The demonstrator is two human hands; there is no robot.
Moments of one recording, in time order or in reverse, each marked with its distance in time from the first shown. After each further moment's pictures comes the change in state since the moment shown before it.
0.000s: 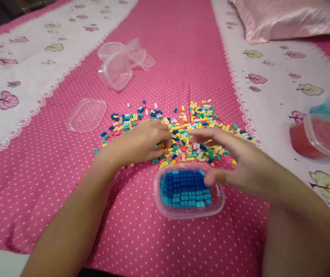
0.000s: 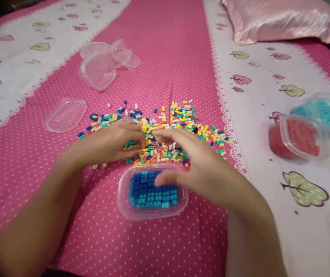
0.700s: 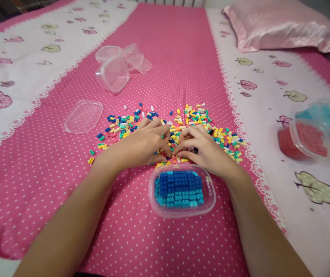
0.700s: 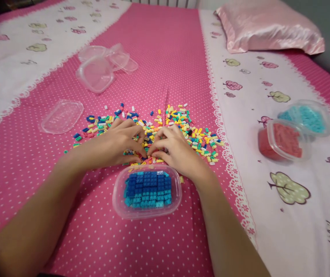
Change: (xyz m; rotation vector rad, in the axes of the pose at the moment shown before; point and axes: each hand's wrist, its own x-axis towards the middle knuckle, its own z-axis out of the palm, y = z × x) left_hand 0.001 0.010 0.004 0.131 0.022 0.002; right_hand 0.035 0.032 0.027 -0.195 -0.033 -0.139
